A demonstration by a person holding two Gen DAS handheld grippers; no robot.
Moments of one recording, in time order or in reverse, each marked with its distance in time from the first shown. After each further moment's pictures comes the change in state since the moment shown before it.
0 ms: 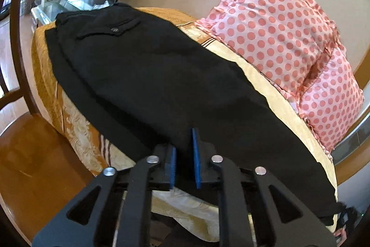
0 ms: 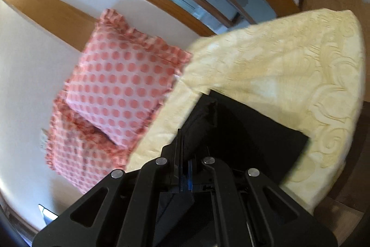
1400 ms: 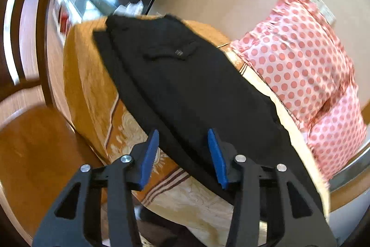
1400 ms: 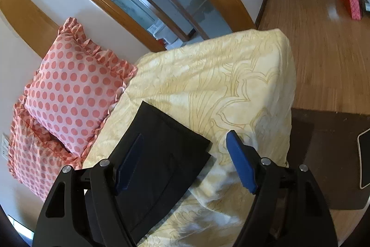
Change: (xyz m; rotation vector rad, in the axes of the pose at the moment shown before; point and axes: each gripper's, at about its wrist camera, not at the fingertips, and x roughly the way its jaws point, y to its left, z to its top) left arm -0.020 0.076 0.028 -0.167 -0.047 0.041; right arm -0.047 -0.025 -0.004 -0.049 -0.128 -0.280
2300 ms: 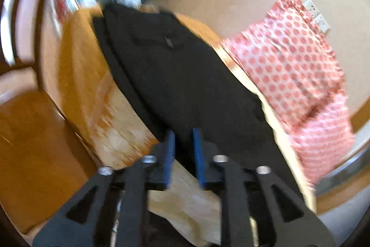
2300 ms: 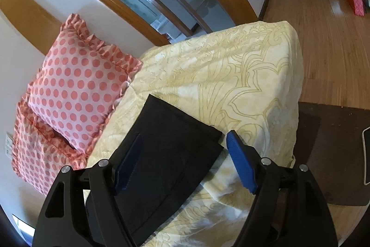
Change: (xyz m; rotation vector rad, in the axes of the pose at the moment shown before) left arm -0.013 -0.008 -0.014 -0.020 -0.051 -0.013; right arm 0.003 0.006 -0.006 0.028 0.034 0.027
